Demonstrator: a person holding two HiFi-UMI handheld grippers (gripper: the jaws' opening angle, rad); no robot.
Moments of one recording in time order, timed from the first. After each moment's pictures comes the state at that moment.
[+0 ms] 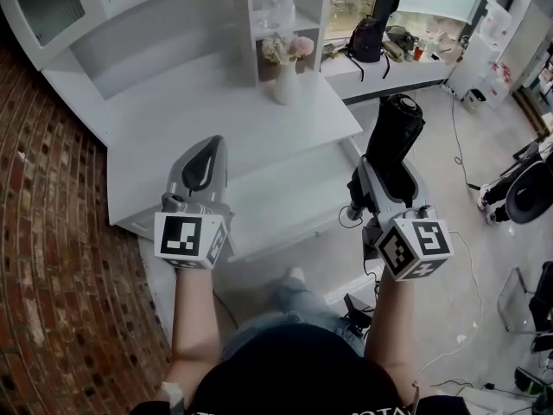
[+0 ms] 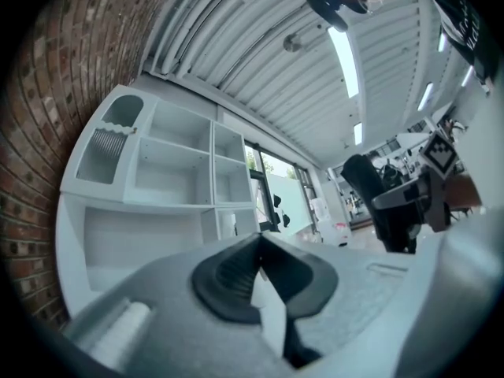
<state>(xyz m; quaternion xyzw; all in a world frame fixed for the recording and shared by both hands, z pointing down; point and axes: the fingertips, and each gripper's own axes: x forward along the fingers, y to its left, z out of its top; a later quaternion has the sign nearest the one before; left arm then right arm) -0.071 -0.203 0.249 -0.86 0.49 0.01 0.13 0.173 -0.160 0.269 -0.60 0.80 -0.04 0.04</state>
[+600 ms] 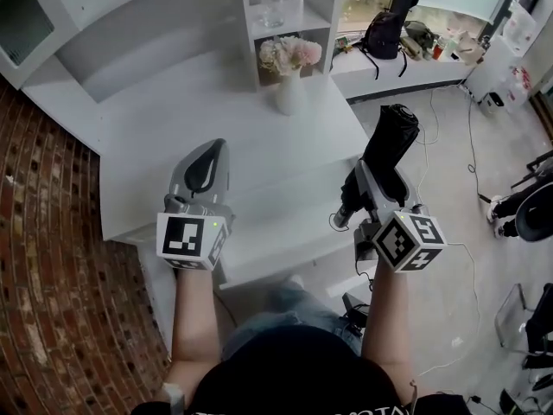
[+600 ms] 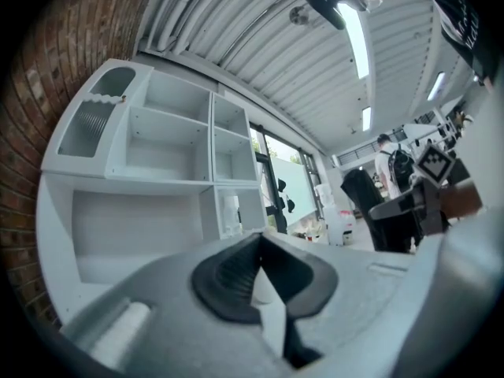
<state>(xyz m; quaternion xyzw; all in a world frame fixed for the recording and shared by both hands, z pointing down) -0.039 -0.319 0.287 -0.86 0.51 -0.03 0.10 0.211 -0.297 0.340 -0.58 0.79 -0.17 0.08</state>
